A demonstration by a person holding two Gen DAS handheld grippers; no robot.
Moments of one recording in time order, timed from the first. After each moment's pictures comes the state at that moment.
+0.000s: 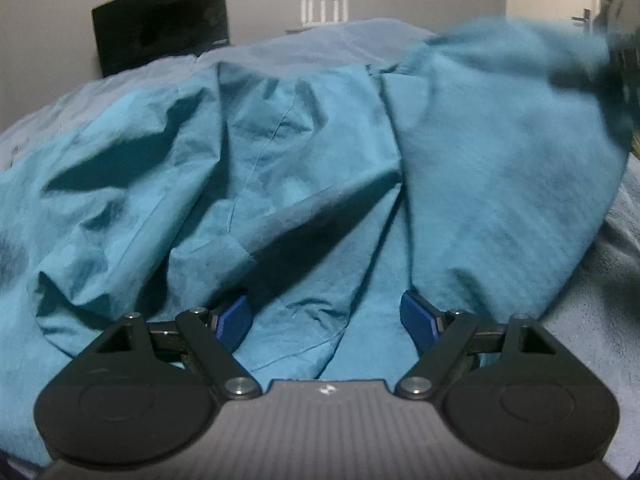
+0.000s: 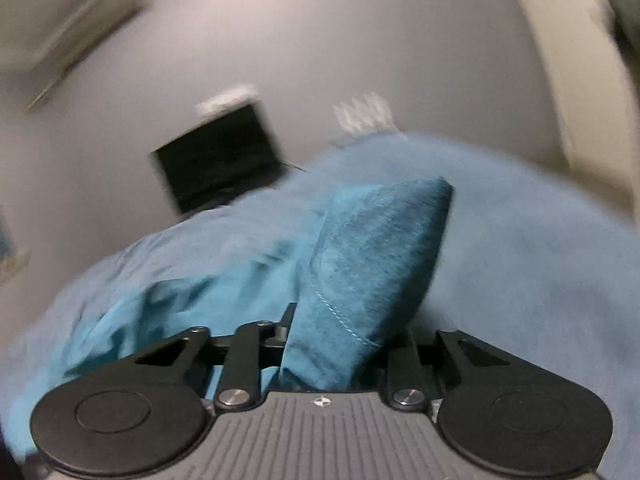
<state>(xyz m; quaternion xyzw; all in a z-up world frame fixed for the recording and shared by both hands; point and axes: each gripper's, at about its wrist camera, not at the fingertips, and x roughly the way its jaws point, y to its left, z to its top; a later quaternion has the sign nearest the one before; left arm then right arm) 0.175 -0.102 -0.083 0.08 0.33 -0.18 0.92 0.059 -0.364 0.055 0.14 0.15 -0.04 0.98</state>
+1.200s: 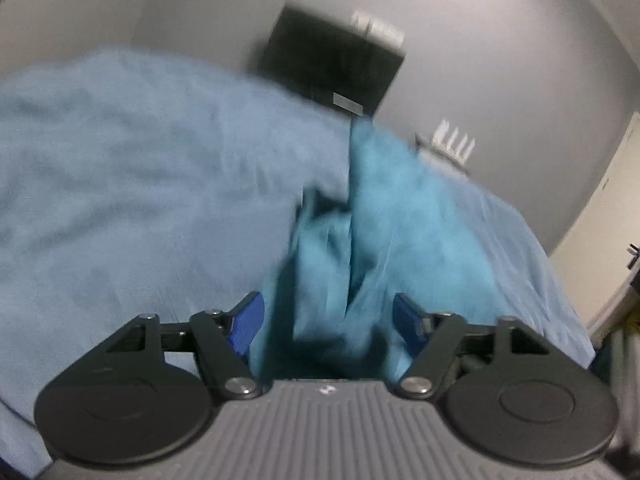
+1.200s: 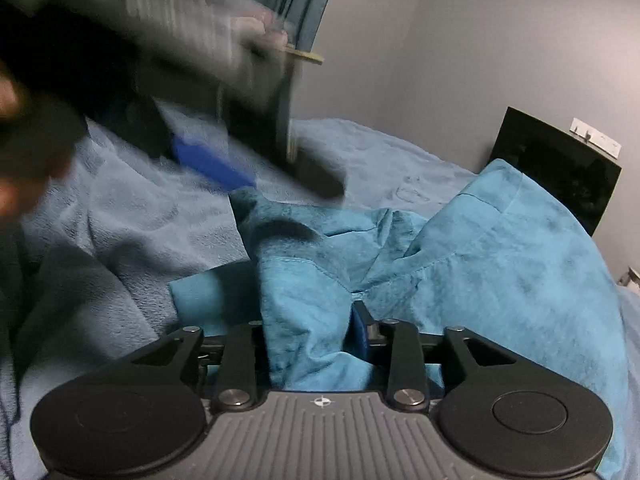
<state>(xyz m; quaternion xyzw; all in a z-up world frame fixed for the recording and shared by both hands) 0.162 0.198 -0.003 -0.22 0.29 -0.09 0.93 0.068 -0.007 0.029 -0.23 0.19 0.32 0.90</state>
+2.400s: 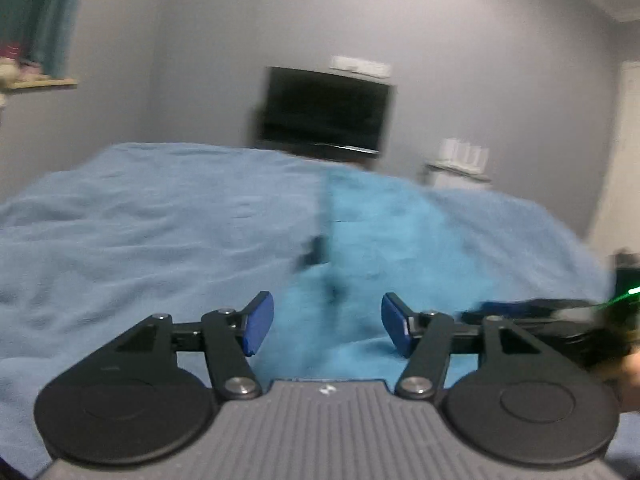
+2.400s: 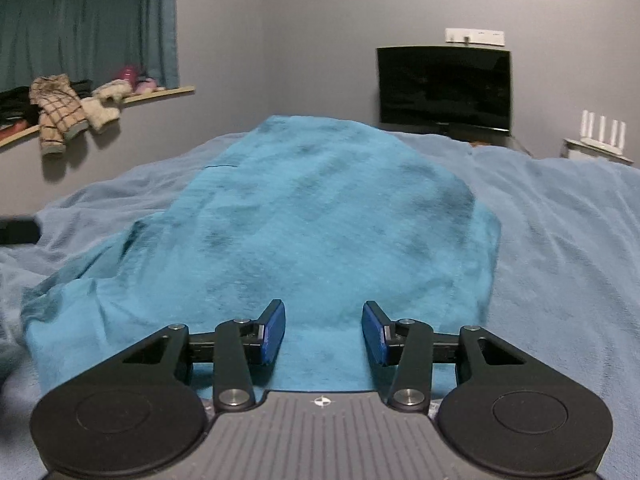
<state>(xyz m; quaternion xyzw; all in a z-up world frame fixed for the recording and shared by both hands) 0.115 0.145 0.035 -0.09 0.20 -0.07 0.97 0.173 -0.126 0.048 -0.04 0.24 0.23 0.94</state>
